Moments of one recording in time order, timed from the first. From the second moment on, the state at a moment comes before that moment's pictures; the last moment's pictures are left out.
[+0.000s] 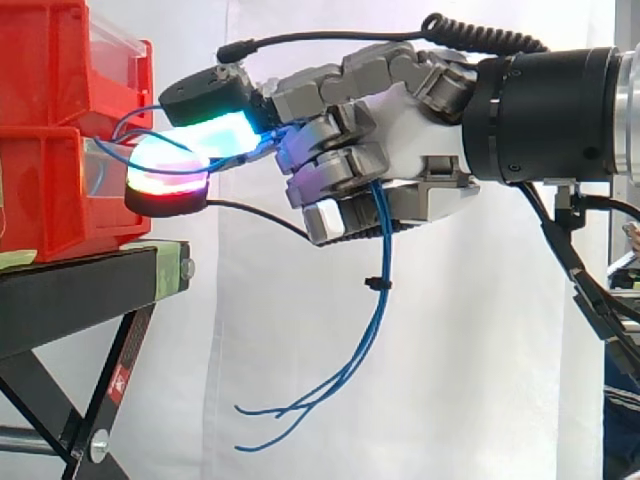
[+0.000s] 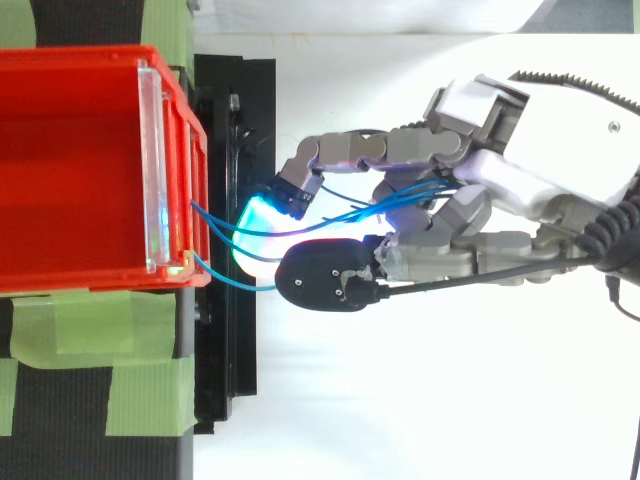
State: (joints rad) arm 0.30 -1.96 -1.66 -2.59 -0.89 -0.21
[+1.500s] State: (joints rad) arm 0.30 -1.96 -1.66 -2.59 -0.89 -0.21
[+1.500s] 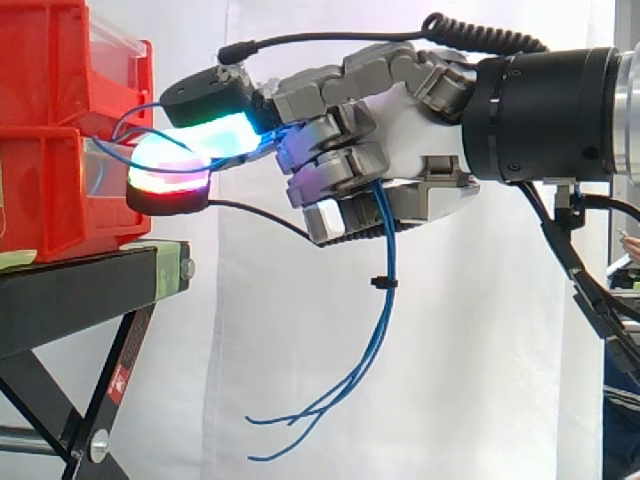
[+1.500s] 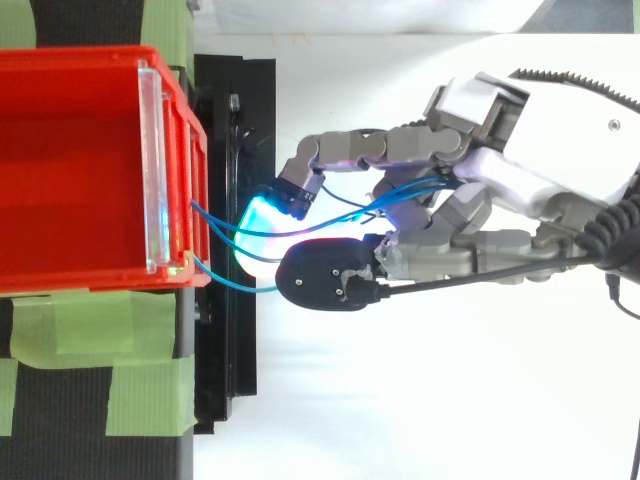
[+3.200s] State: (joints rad) arm 0.29 -1.96 -1.66 -2.59 -0.89 -0.21
